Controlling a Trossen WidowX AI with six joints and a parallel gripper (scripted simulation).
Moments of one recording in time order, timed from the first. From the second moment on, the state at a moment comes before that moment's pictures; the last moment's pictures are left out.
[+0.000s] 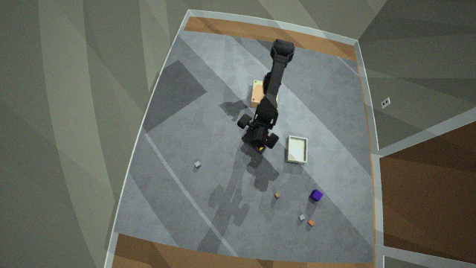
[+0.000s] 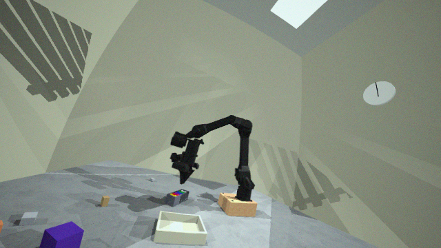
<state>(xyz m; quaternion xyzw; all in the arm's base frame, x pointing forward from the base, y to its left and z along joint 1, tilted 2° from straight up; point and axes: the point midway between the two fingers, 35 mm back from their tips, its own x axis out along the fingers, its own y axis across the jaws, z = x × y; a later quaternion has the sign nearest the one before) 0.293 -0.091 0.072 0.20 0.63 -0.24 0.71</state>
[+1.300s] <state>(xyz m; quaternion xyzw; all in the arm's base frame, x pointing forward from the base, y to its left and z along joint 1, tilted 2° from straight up) 0.293 -0.095 0.039 0.24 0.64 -0.26 0.68</state>
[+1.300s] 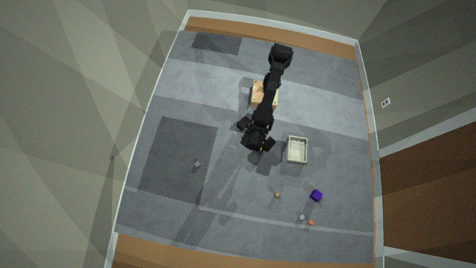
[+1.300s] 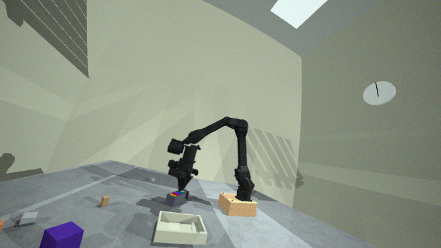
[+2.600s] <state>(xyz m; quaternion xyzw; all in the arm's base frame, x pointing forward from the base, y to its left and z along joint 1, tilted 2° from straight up) 0.293 -0.095 0.025 0.24 0.64 -0.26 0.68</state>
